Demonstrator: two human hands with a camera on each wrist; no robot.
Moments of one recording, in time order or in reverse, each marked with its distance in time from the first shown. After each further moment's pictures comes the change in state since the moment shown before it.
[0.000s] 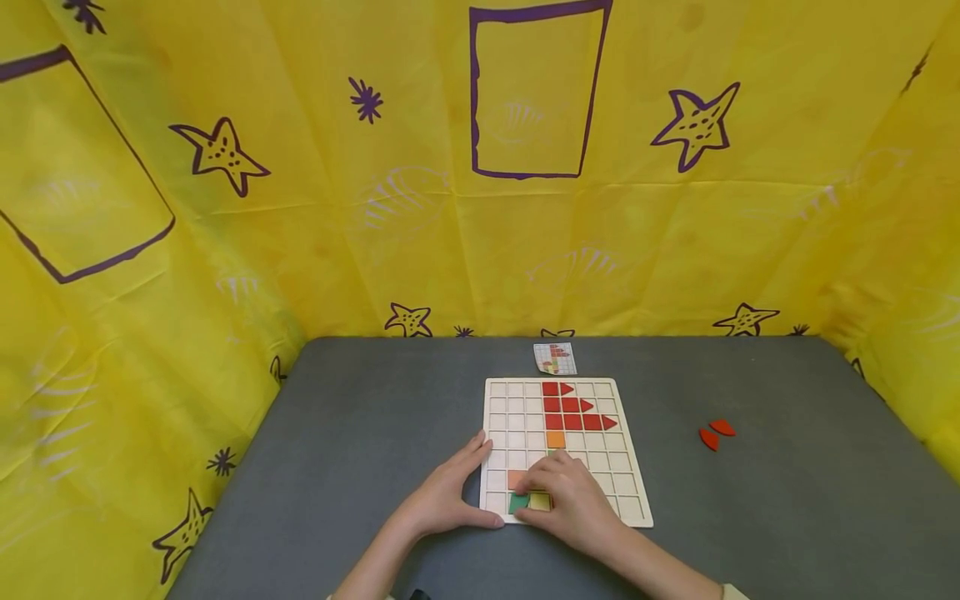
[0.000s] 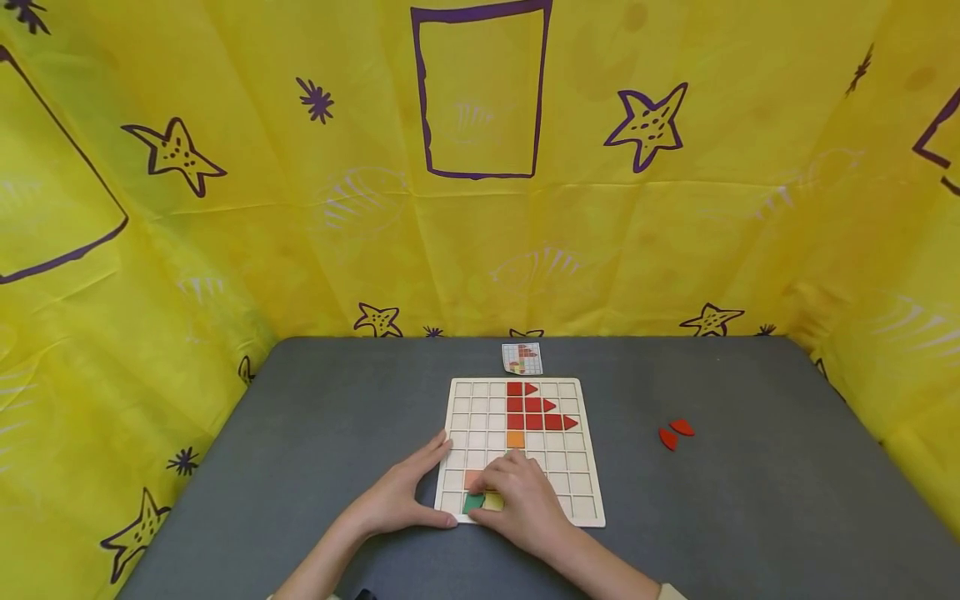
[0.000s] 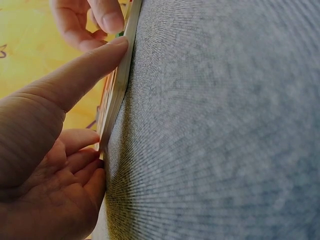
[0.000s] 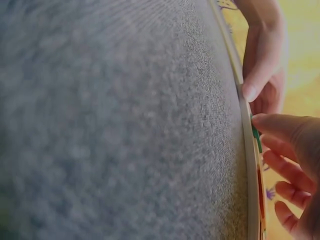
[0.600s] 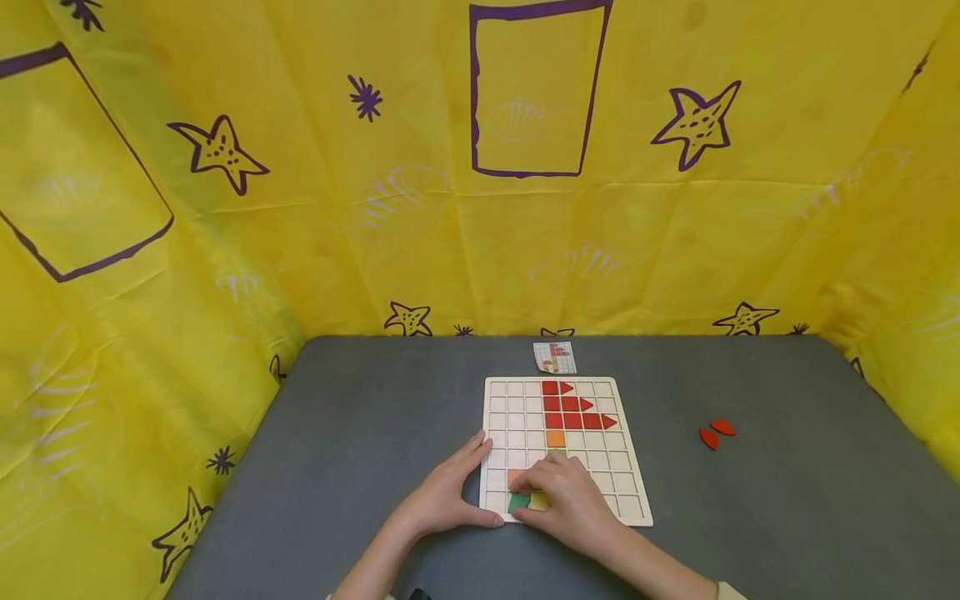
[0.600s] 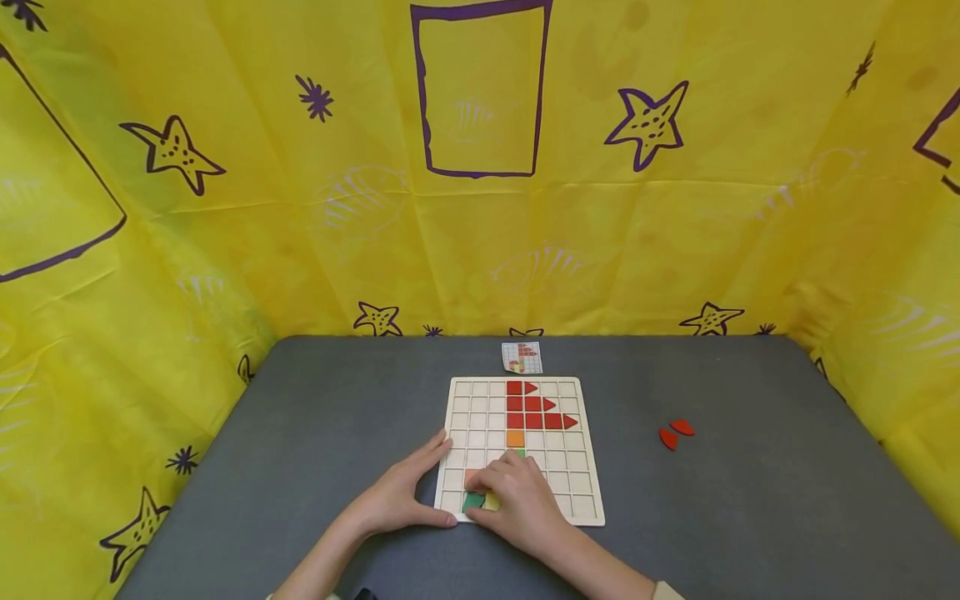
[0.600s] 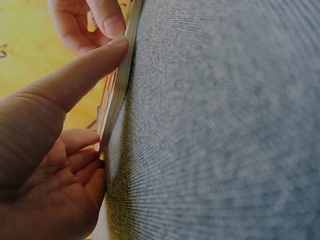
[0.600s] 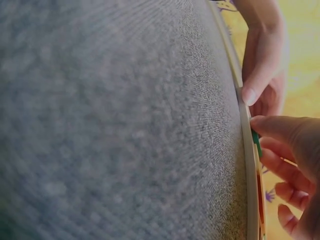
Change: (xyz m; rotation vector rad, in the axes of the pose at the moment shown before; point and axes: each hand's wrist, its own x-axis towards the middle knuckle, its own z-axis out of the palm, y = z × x) left_hand -0.001 0.001 0.000 -0.002 0.008 0.014; right_hand 0.001 -0.004 0.001 -0.026 -0.018 0.005
